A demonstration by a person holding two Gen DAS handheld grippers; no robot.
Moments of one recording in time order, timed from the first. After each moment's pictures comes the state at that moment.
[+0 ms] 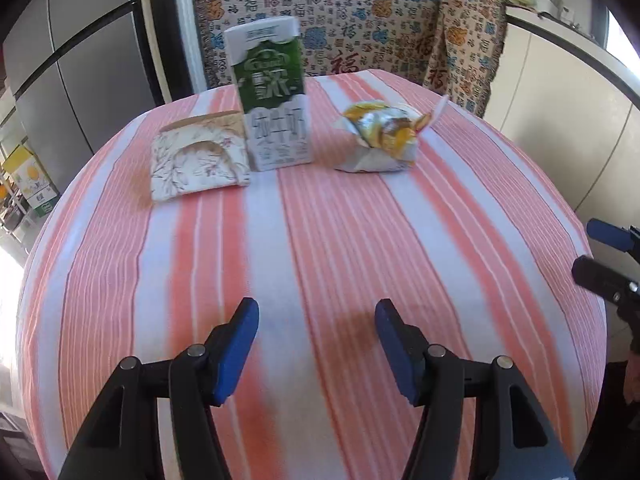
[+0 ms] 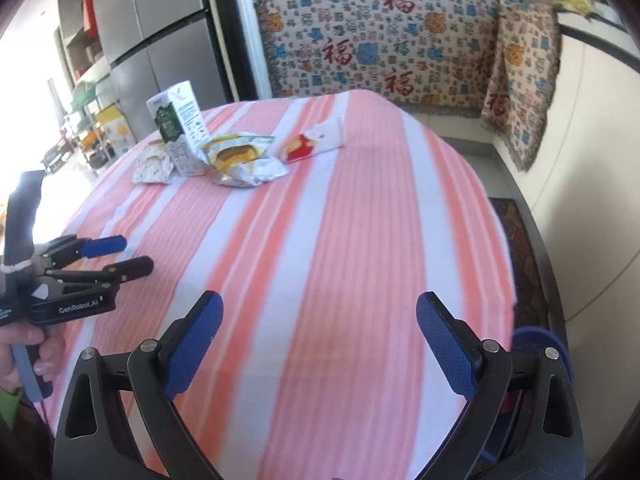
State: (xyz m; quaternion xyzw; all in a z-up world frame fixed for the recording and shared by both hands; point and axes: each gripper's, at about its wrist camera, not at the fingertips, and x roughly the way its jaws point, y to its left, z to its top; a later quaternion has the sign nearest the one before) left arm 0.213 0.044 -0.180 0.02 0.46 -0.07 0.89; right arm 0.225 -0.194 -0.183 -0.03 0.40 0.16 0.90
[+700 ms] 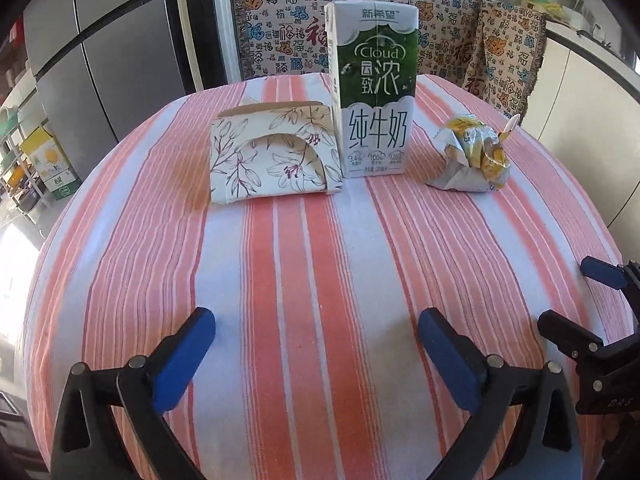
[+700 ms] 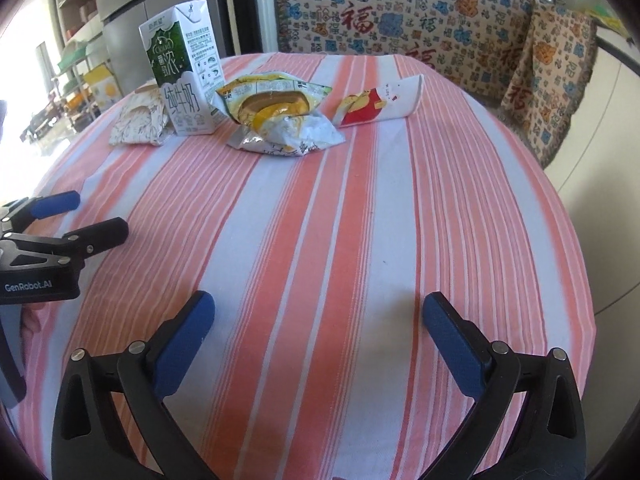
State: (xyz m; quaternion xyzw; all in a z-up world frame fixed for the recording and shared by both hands) left arm 0.237 0.082 -0.191 0.01 0.46 -0.03 0.89; right arm 0.248 -0.142 -0.220 -0.06 0.44 0.14 0.88
